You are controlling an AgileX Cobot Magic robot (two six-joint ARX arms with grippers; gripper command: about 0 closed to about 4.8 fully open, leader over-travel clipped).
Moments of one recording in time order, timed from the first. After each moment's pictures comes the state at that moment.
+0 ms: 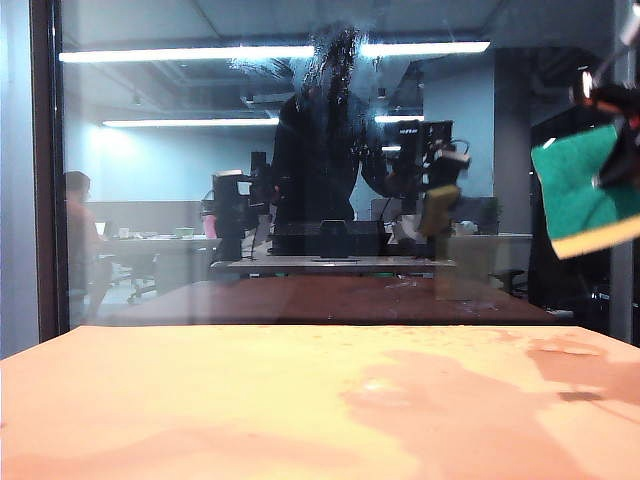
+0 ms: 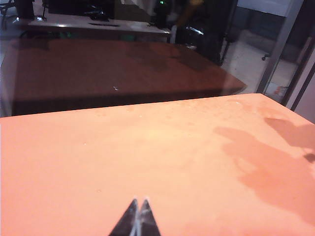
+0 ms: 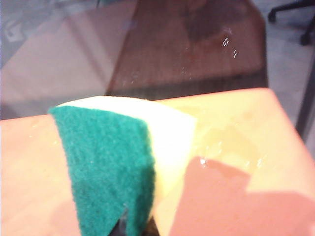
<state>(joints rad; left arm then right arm) -0.03 0.00 0.01 -0.09 0.44 -0.06 0.15 1.03 0.42 0.29 -0.05 0.28</state>
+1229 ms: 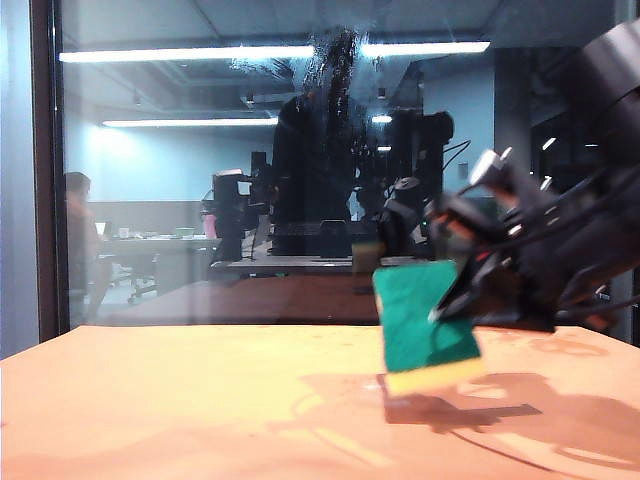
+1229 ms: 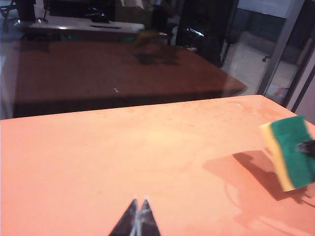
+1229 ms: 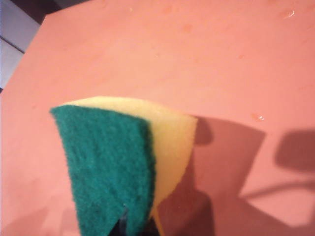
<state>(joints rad) -0.03 0.00 0.01 -0.08 0.44 -0.06 0.47 1.55 0.42 0.61 -0.21 0.49</state>
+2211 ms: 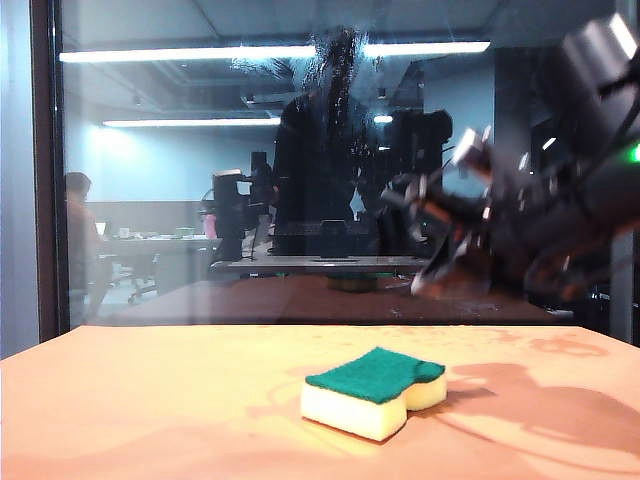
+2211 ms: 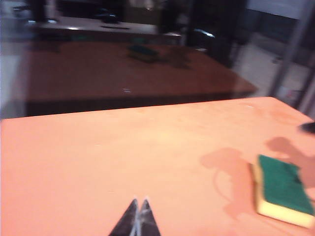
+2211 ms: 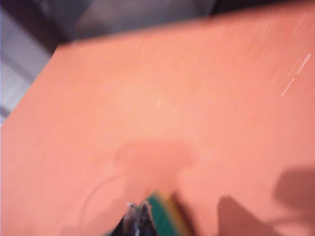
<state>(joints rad) -0.03 0.00 0.01 -0.08 0.39 -0.06 0.47 1.57 0.49 0.70 -0.16 0.40</state>
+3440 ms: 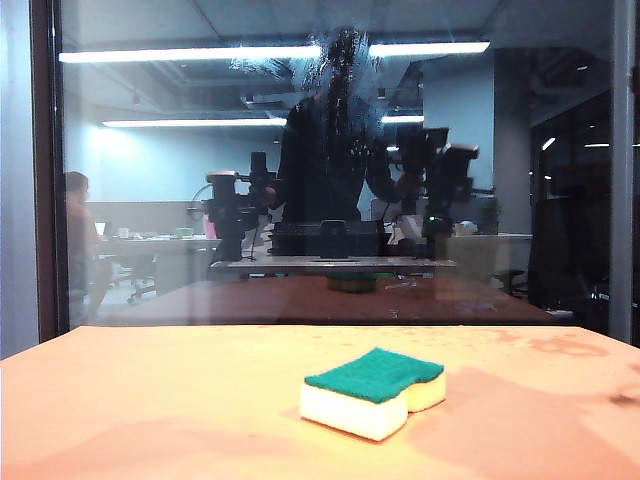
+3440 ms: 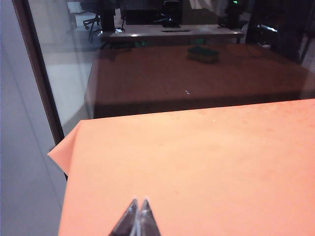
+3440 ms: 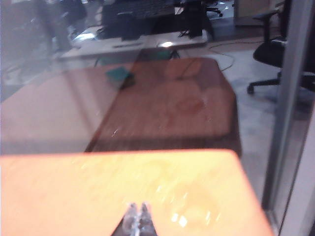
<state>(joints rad) -0.03 0.00 0.01 -0.08 0.18 0.05 0.02 0.93 0.28 0.55 -0.13 0.13</state>
